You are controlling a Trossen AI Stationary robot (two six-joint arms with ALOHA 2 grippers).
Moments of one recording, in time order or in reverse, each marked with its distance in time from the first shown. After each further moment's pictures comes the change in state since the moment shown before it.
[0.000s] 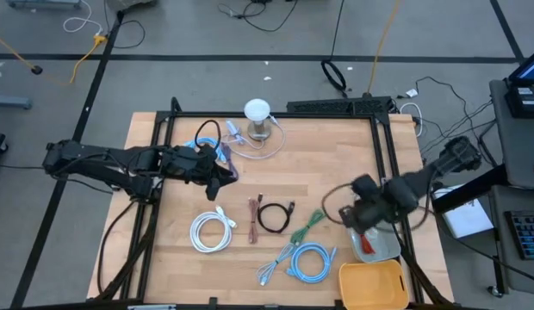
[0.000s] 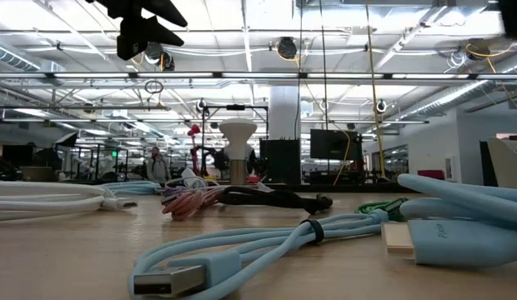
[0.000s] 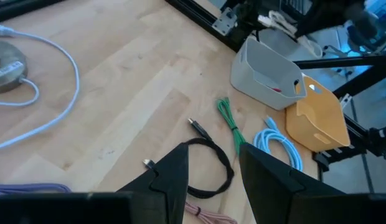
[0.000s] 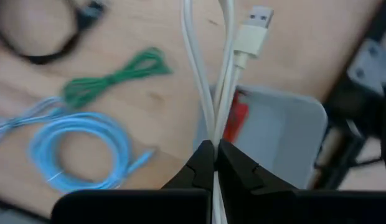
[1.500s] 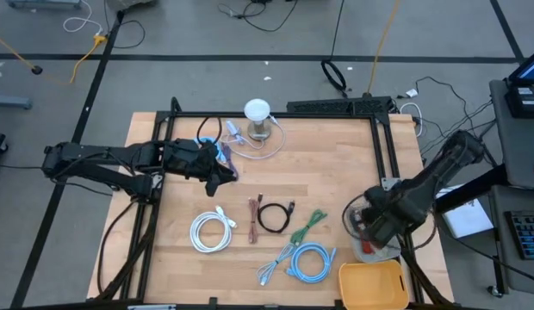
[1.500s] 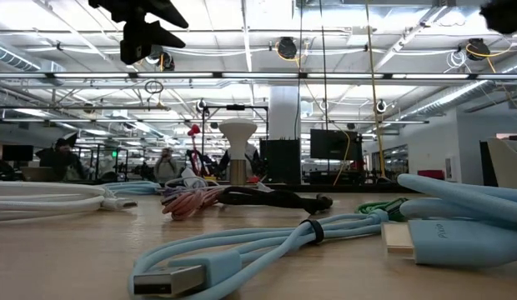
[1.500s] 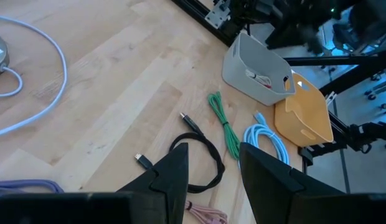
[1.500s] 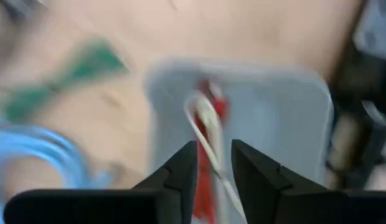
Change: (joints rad) left arm 0.077 0.000 0.000 0.000 0.134 -0.003; right arm 0.174 -0.150 -0.349 0.169 0.105 0.280
